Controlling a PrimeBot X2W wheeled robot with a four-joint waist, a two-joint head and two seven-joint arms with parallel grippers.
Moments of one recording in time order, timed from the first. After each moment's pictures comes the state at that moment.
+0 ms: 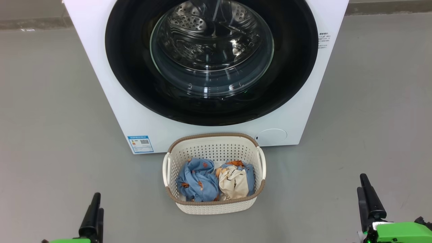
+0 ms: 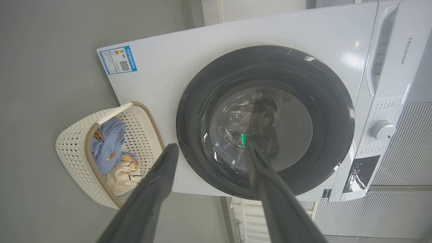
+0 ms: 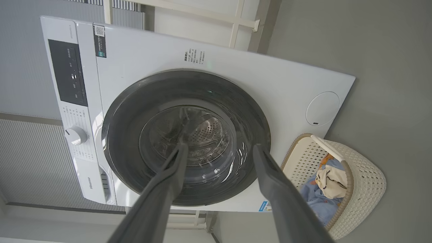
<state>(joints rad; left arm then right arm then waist) -0.03 0.02 0.05 0.27 -1.52 -0.12 0.01 -0.02 -0.03 -0.14 0.24 1.46 0.13 0.01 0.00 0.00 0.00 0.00</state>
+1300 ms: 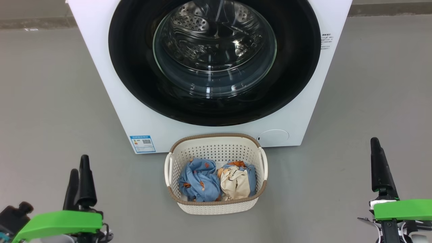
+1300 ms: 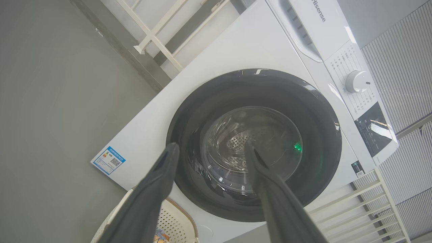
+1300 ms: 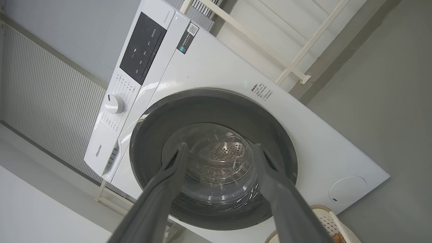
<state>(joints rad) -0.05 0.02 0.04 -0.02 -1.02 0.02 -0.10 -0.07 -0.03 -0.13 0.05 1.09 0.13 -0.10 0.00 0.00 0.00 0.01</state>
